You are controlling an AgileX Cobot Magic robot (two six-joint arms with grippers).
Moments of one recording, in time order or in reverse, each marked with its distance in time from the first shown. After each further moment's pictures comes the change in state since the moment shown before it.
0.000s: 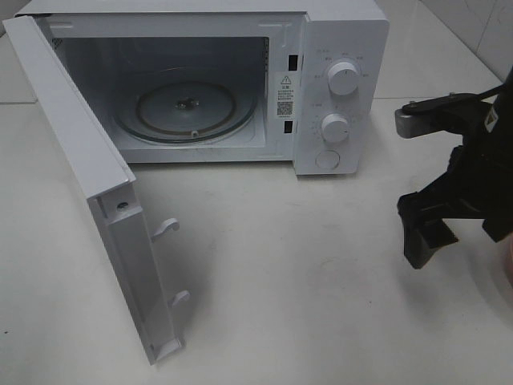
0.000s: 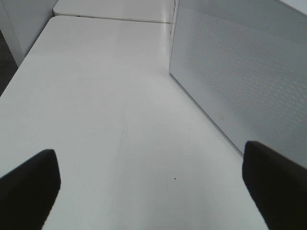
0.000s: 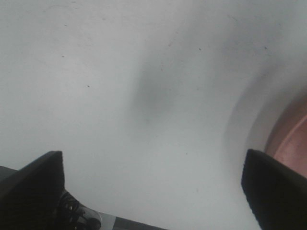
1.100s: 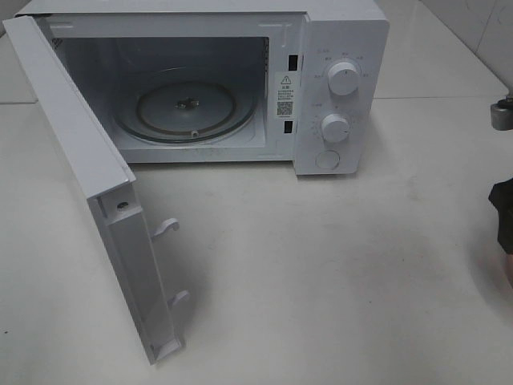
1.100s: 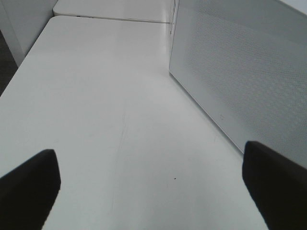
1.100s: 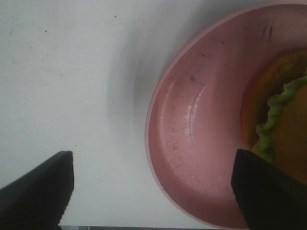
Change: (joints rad) left arm 0.000 0.000 0.000 0.000 0.000 0.000; right arm -0.320 0.017 0.000 -0.109 0.003 -0.085
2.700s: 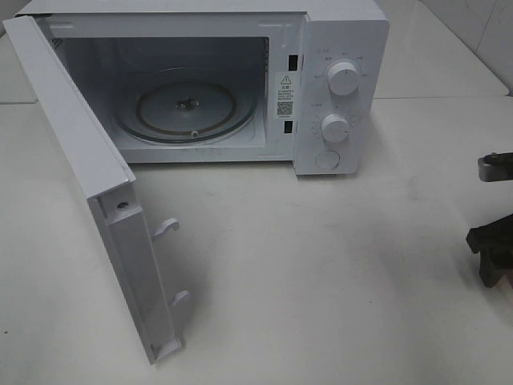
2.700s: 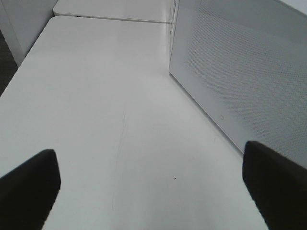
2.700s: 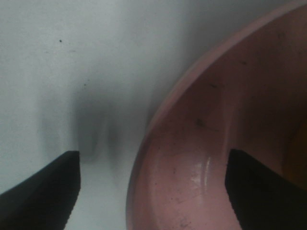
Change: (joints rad) left arm 0.000 0.000 0.000 0.000 0.000 0.000; right arm -0.079 0.217 0.128 -0.022 -0.351 0.083
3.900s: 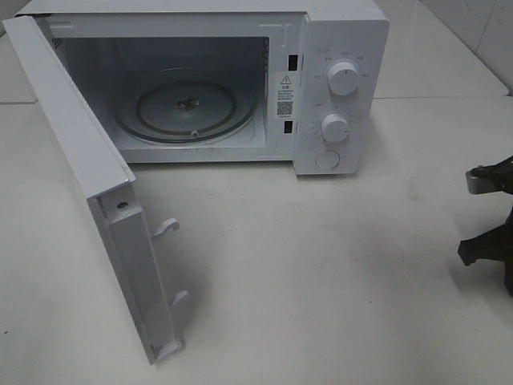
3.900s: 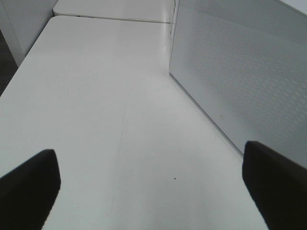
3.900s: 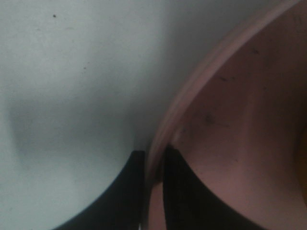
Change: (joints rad) left arm 0.000 0.000 0.000 0.000 0.000 0.000; right arm 0.066 0.034 -0.002 -0.074 0.043 0.110
